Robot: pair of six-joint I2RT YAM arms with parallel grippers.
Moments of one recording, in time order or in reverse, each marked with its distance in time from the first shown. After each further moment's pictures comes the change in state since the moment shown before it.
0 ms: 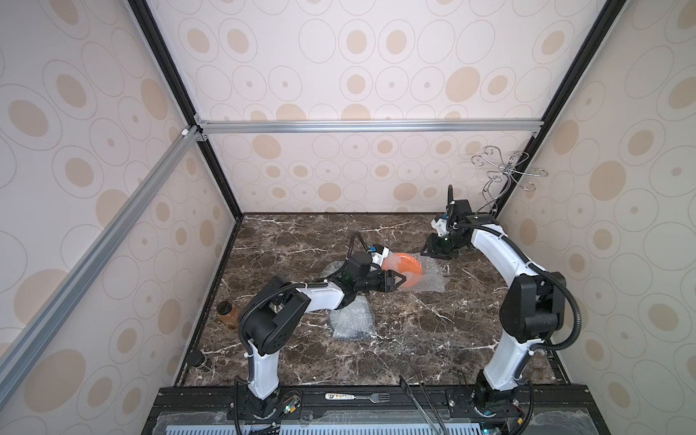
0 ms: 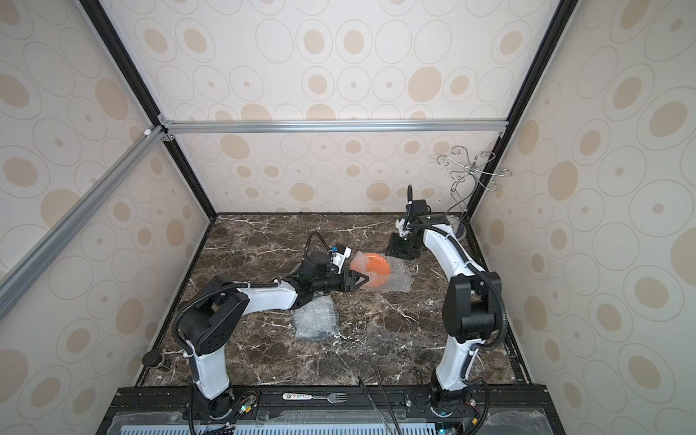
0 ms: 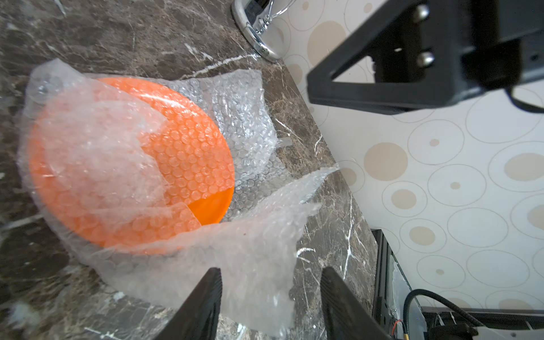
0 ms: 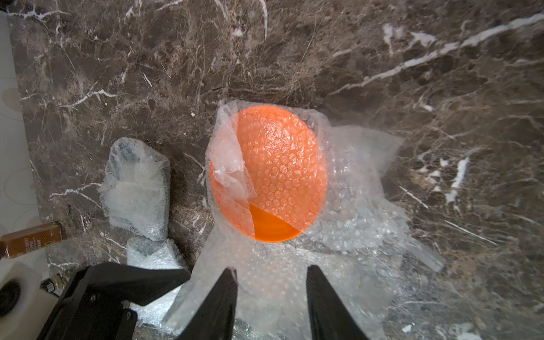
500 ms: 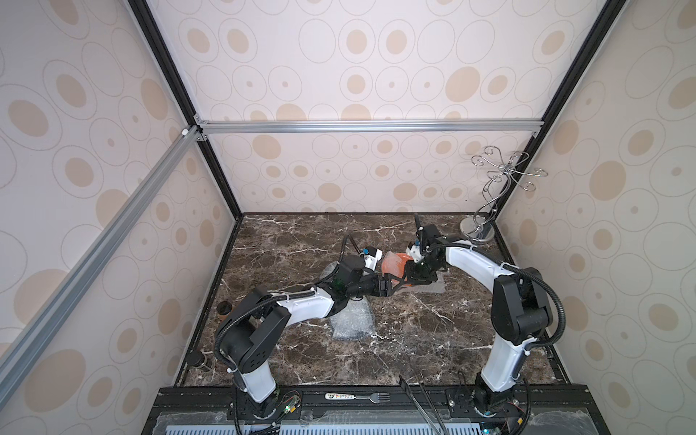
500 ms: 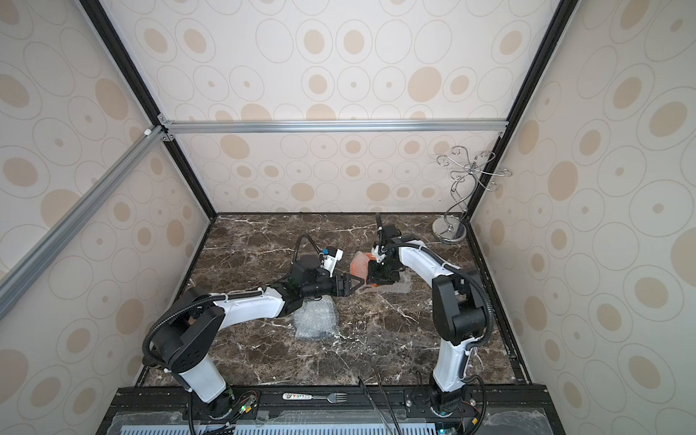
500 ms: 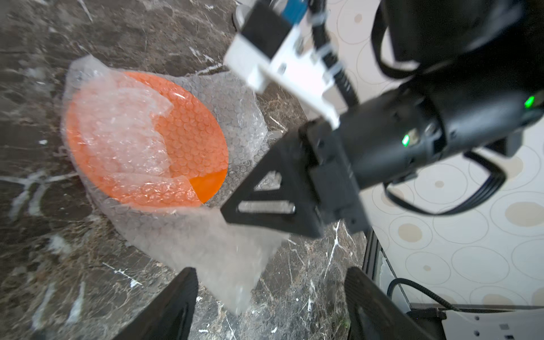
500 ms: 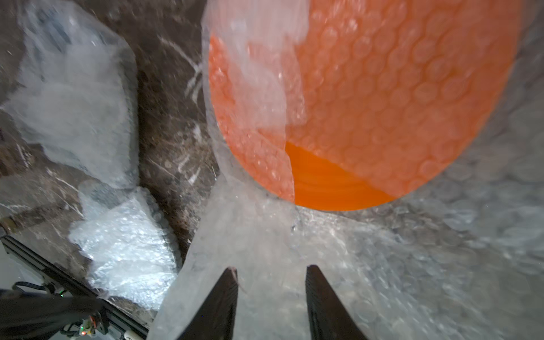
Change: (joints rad) left arm -0.005 -0.185 -0.109 -0.075 -0.072 0.005; right arm 0.196 -0.017 -0.269 0.085 0.018 0.036
